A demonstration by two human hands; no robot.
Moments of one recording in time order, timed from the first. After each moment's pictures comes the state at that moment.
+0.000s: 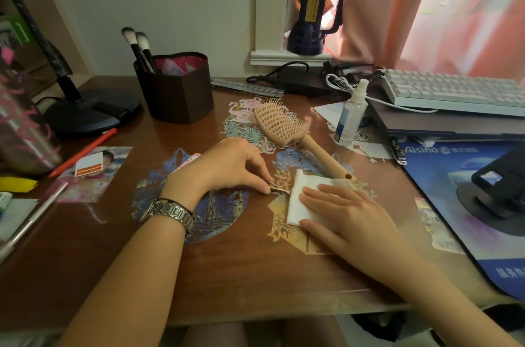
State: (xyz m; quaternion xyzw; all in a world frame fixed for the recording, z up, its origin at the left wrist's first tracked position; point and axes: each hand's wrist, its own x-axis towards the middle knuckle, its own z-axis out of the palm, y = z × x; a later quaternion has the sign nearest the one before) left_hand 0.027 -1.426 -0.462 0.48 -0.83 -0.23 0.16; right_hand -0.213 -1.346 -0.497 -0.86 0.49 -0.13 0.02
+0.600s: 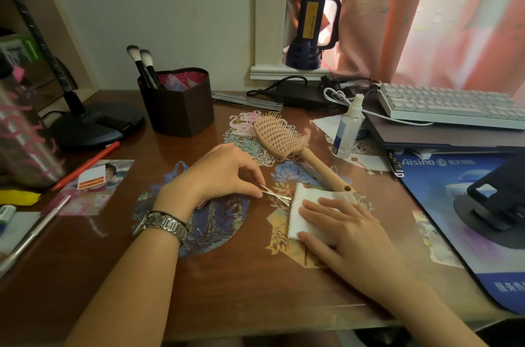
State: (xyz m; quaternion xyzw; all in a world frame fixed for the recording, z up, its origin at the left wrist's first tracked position) left_hand 0.038 -1.432 -0.461 0.48 -0.85 -0.14 0.17; right_hand -0.211 -1.342 -0.505 -0.84 0.50 -0.18 0.00
